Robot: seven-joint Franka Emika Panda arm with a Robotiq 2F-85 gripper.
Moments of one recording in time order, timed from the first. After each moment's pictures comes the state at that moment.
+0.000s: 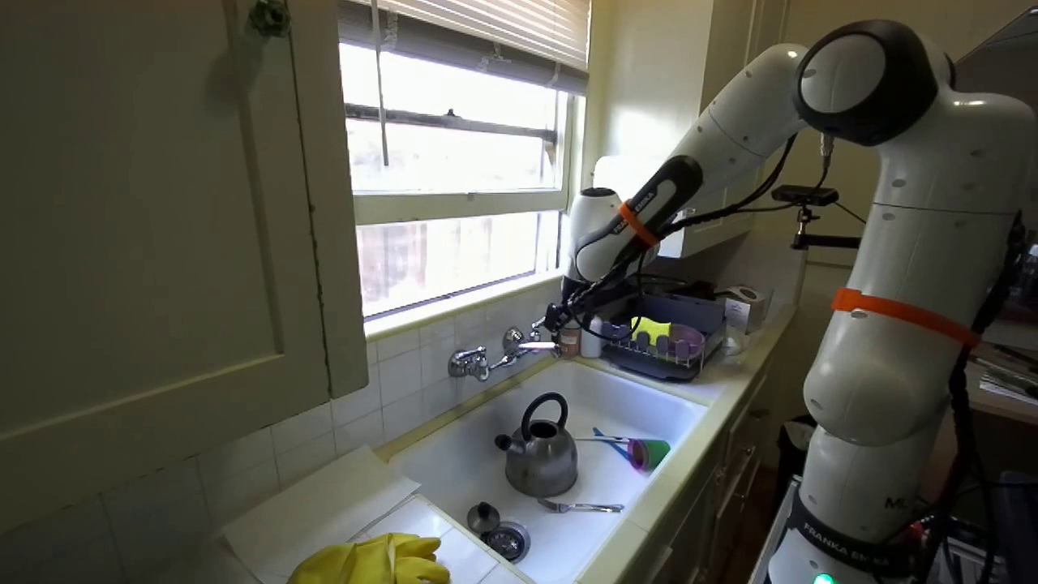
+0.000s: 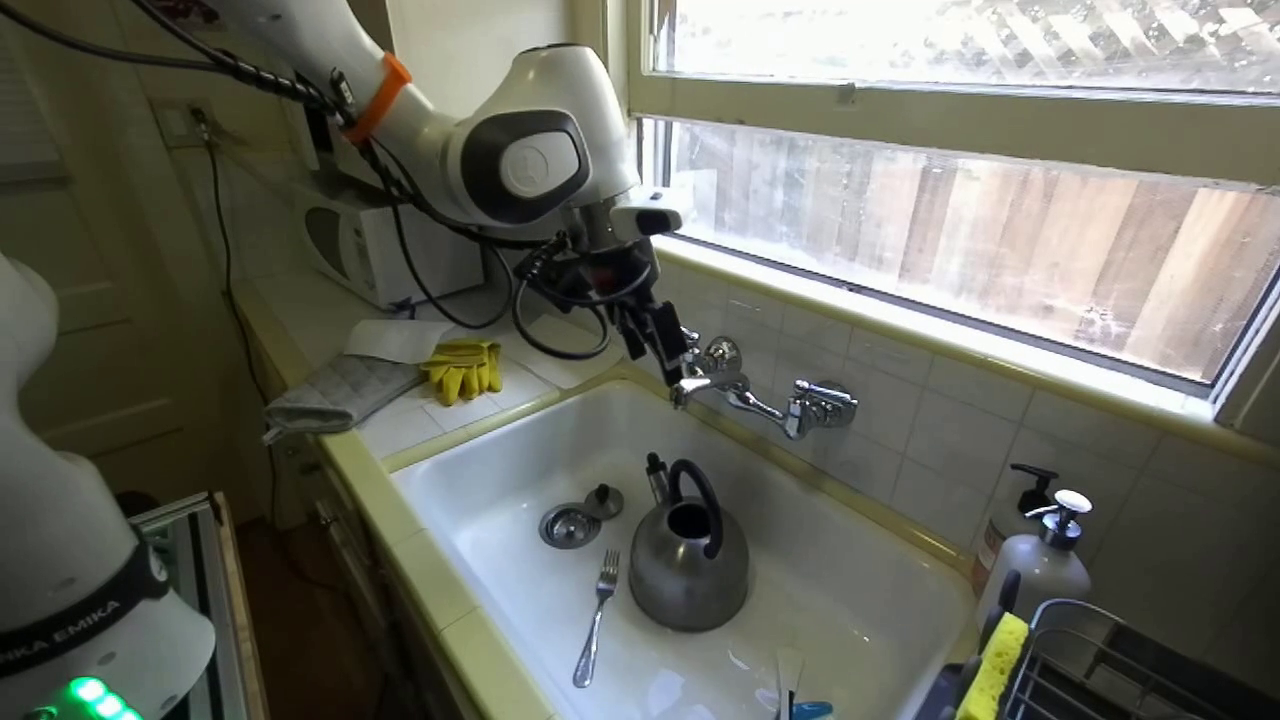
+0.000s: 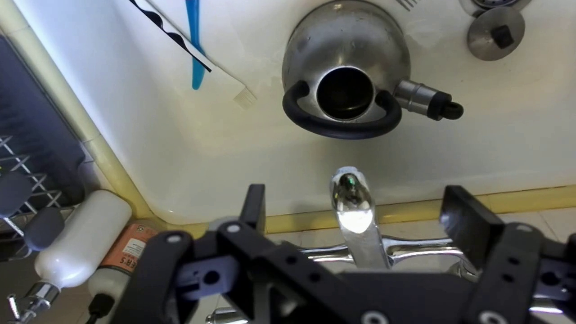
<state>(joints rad) -0.17 -0.05 -0.03 -2.42 -0.27 2.66 0.19</state>
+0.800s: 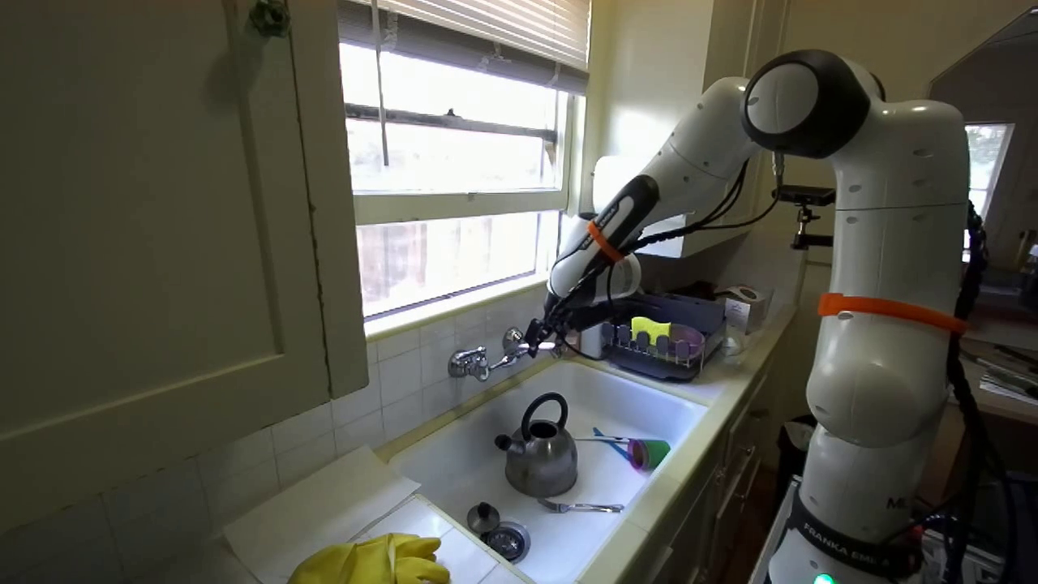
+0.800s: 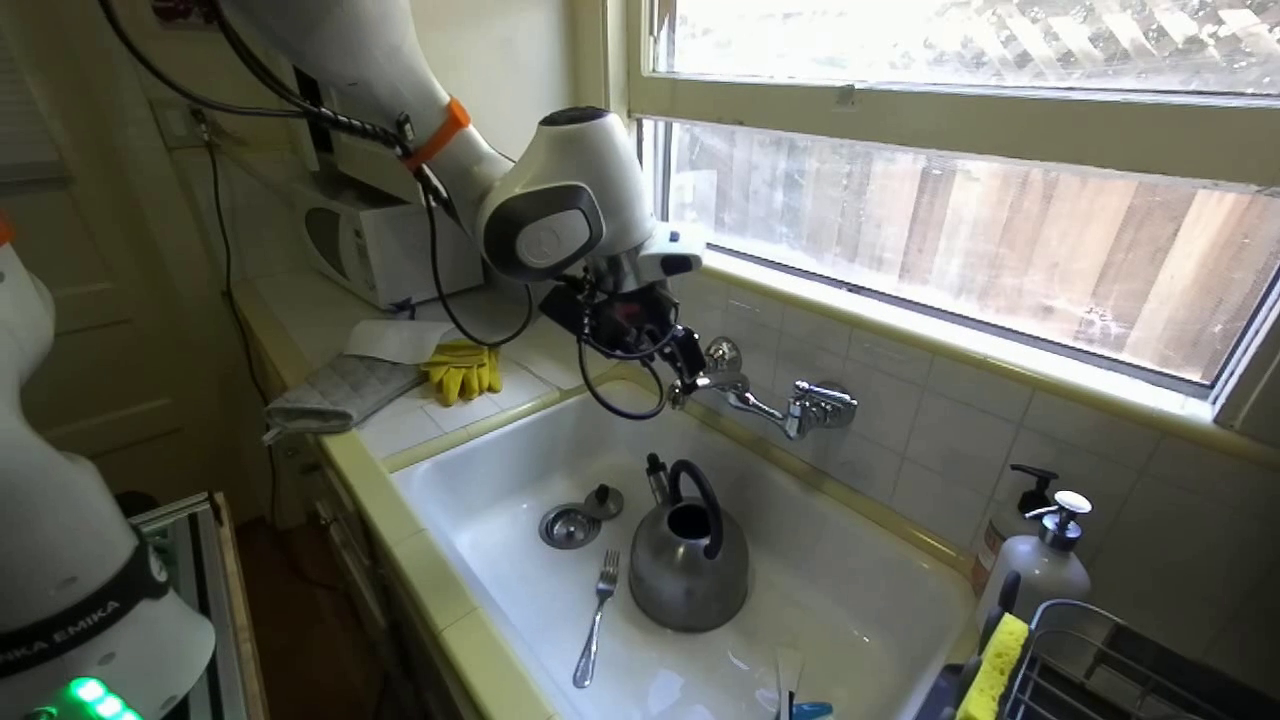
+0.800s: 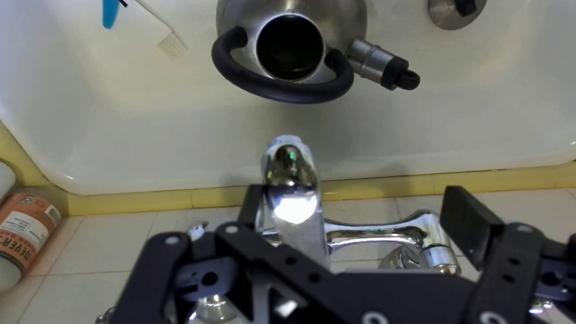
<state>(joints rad) -0.15 0.12 -0.01 -2.38 0.06 2.89 -0.17</state>
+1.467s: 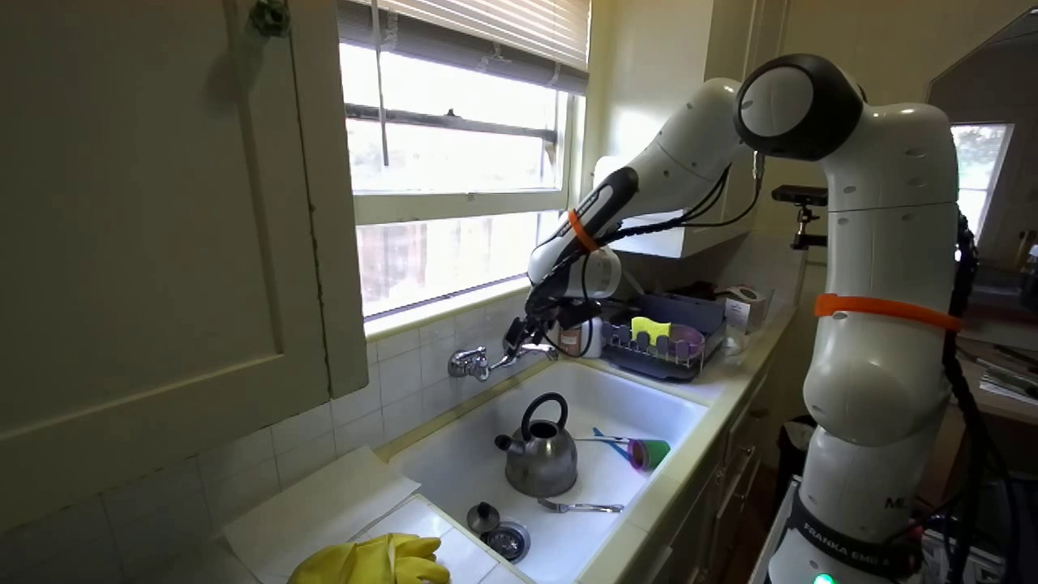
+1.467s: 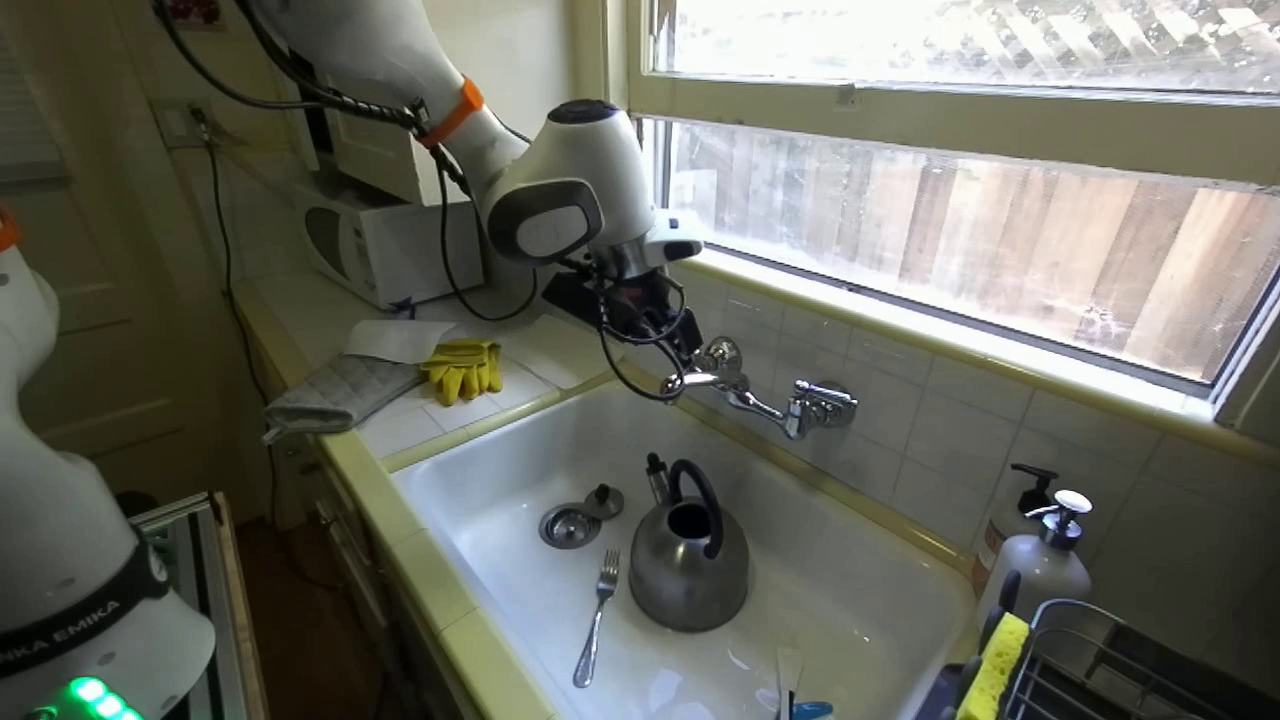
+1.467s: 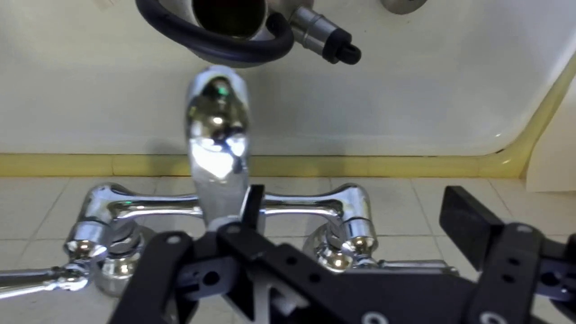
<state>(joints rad) -0.17 0.16 0.10 -2.31 0.26 2.86 -0.41</state>
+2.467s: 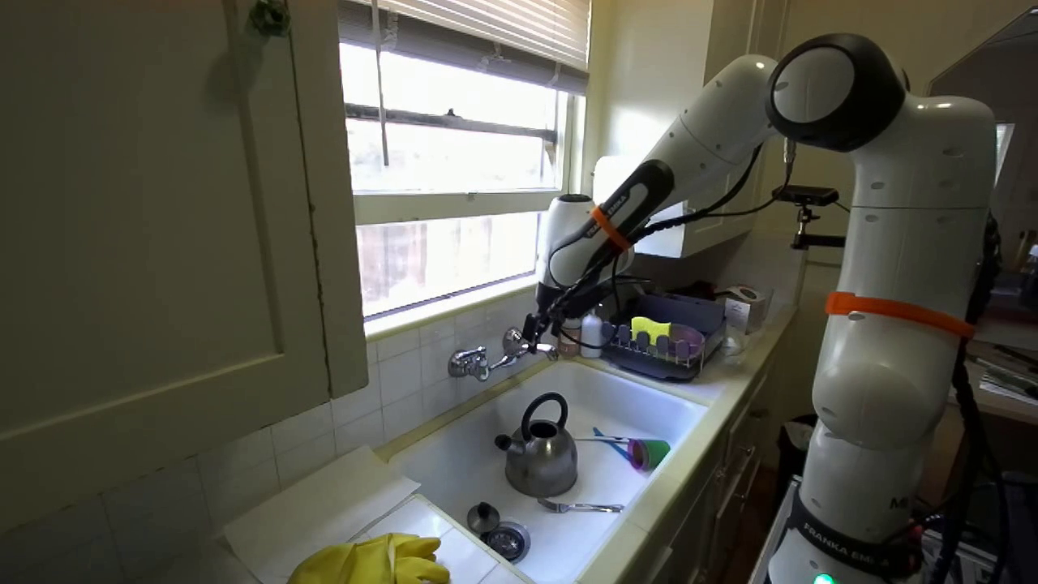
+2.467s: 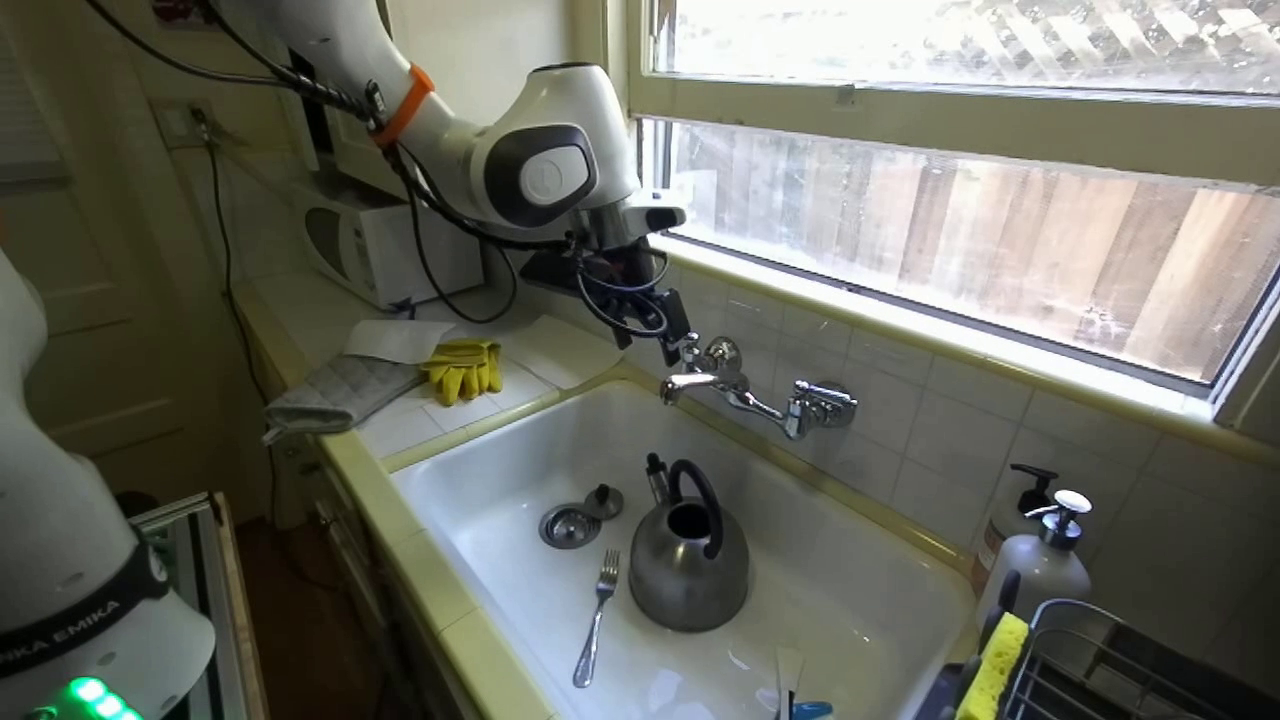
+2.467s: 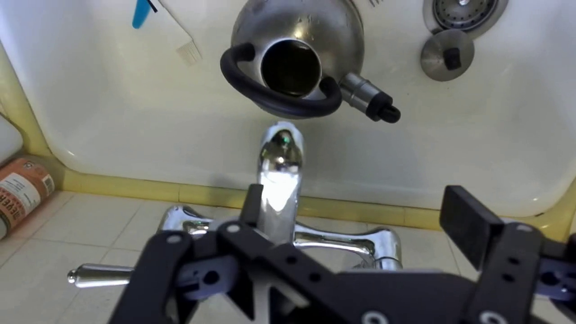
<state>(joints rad) -0.08 0.04 -0.03 -2.34 -0.17 2.67 -0.07</state>
